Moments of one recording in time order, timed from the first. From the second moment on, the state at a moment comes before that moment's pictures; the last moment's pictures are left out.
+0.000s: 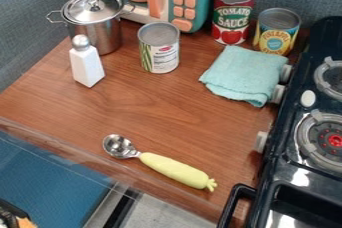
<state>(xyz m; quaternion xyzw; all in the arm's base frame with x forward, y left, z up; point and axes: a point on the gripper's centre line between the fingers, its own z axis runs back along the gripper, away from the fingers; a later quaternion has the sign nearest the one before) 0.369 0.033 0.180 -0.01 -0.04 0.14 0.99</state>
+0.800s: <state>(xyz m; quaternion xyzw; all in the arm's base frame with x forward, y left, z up) 0.456 0.044 0.136 0.00 -0.02 0.13 0.99</state>
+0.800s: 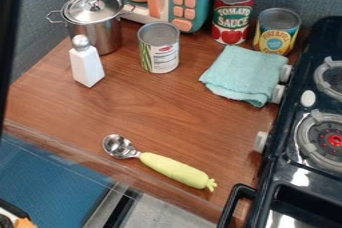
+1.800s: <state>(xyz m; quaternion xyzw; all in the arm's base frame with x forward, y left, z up) 0.436 0.091 0.086 0.01 -0.09 0.00 1.00</state>
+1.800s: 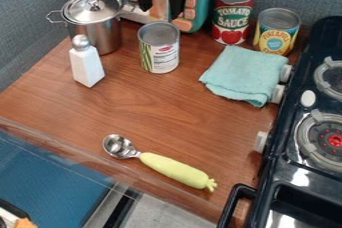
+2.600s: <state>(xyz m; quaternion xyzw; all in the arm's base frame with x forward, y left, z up) 0.441 0.085 0.085 -0.01 -0.11 0.06 0.99</state>
